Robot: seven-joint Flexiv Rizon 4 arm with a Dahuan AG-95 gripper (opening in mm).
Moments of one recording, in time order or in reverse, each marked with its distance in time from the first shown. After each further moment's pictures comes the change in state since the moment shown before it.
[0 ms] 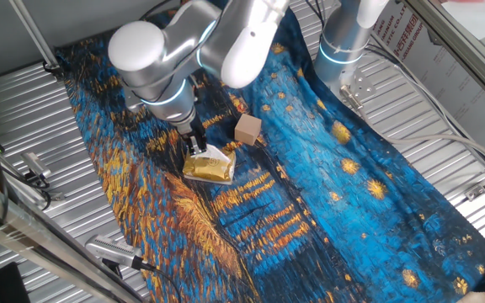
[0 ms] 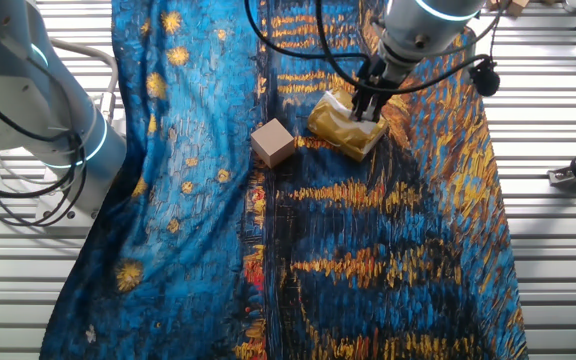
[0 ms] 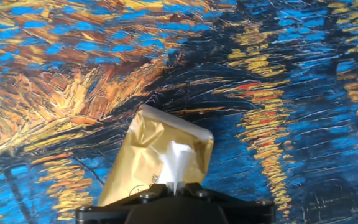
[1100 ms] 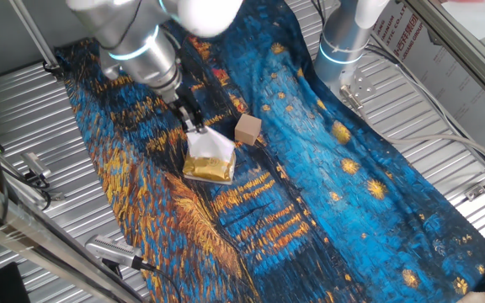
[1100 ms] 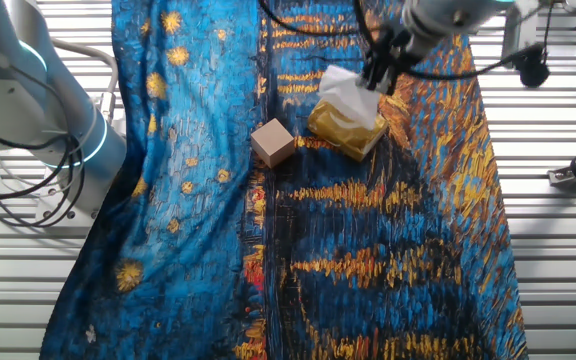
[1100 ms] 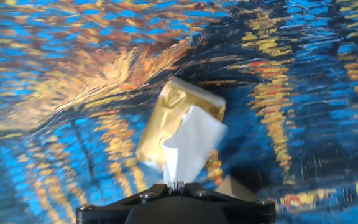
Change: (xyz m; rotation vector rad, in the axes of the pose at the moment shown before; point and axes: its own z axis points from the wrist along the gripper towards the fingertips) arm 0.030 0.009 -0.108 -0.135 0.106 -0.039
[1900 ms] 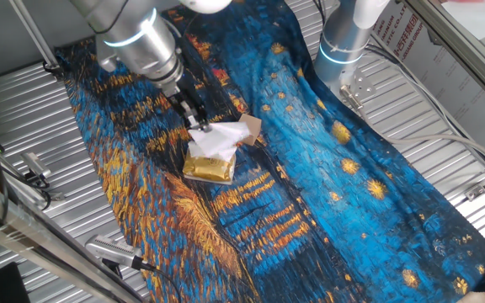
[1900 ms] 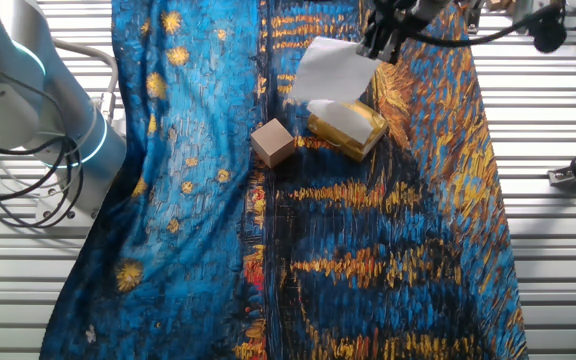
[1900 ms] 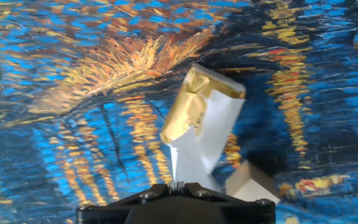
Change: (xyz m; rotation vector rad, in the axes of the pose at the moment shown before) arm 0.009 0.032 -0.021 -0.025 0.019 -0.009
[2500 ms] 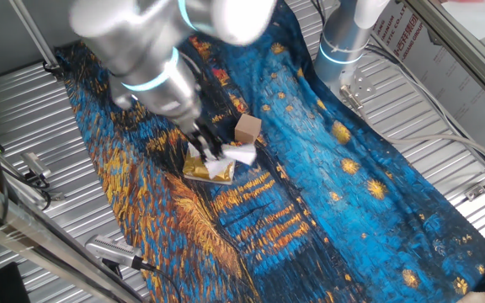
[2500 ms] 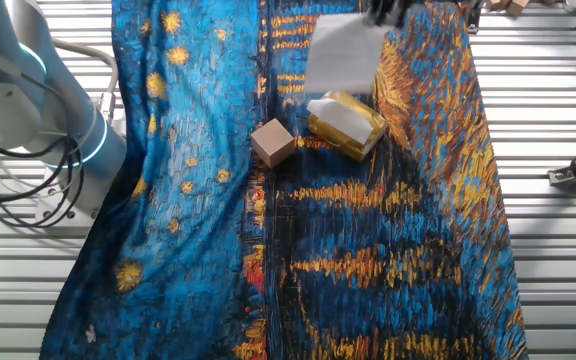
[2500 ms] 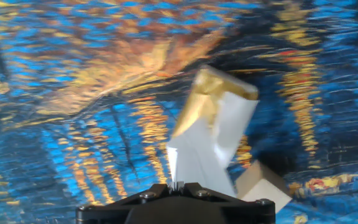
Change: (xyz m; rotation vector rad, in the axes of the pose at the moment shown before) arm 0.018 0.077 0.022 0.034 -0.023 0.012
